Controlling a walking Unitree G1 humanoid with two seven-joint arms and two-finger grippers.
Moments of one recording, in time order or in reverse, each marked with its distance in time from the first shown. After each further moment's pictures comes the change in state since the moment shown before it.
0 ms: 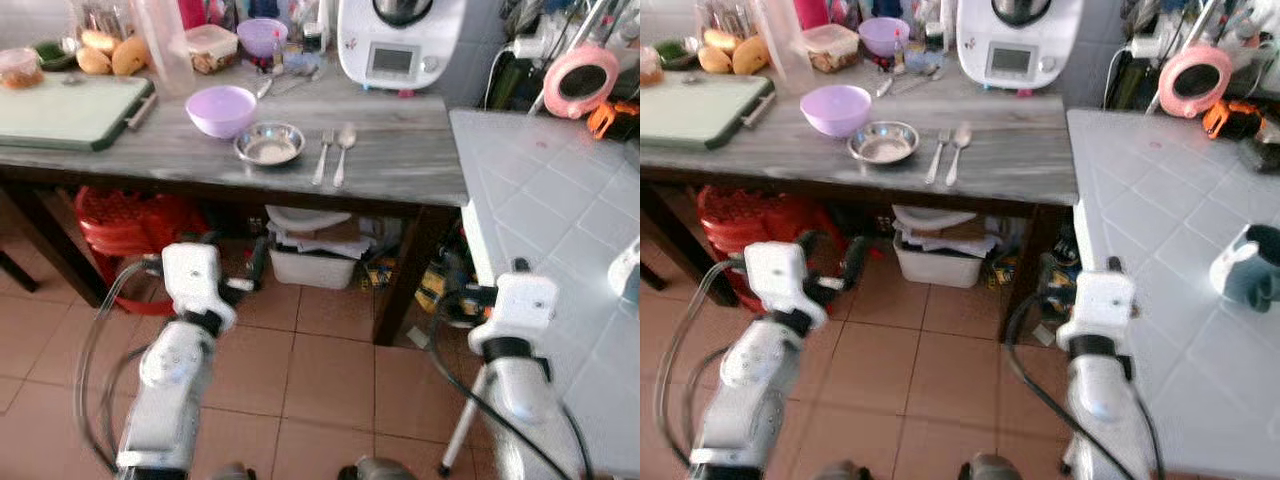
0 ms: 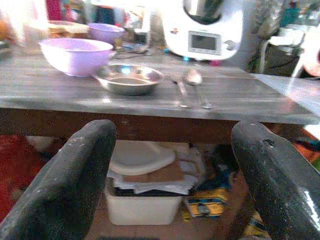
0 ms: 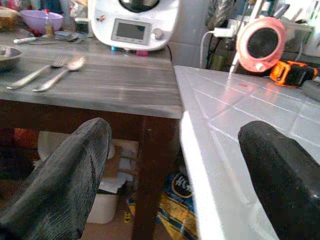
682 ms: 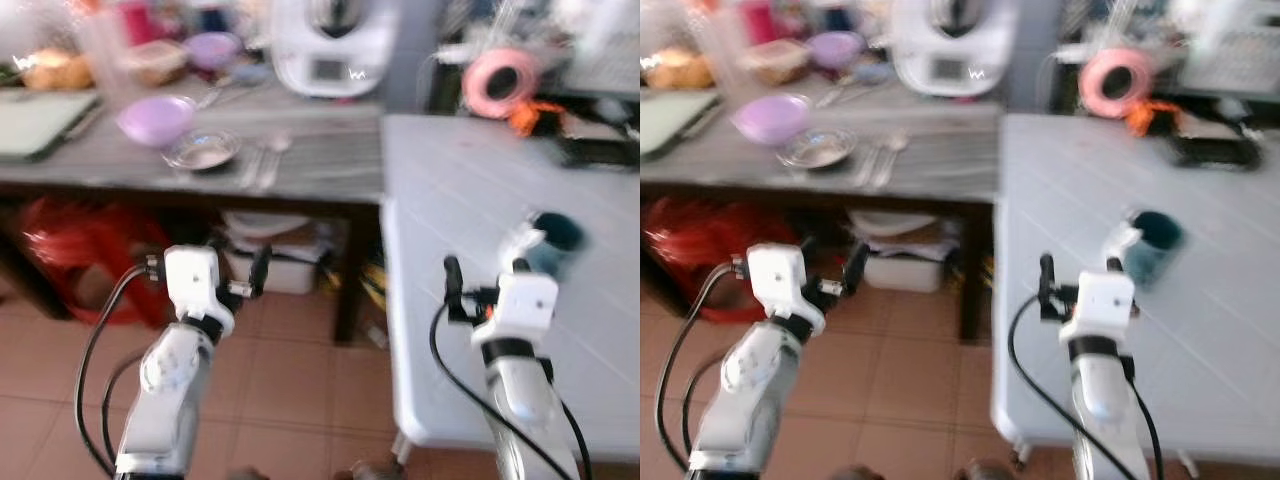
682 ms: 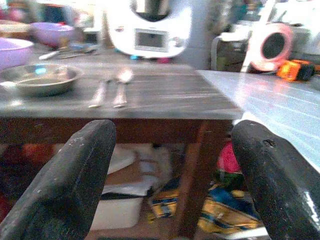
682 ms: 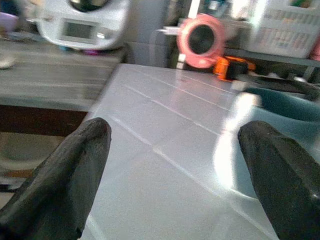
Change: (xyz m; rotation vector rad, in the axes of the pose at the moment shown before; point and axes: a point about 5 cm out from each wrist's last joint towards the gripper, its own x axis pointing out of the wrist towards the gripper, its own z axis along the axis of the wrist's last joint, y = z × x) left arm -0.001 0.006 0.002 0.013 0.002 0.006; right arm 0.001 0.002 0.001 0.011 -0.002 0.018
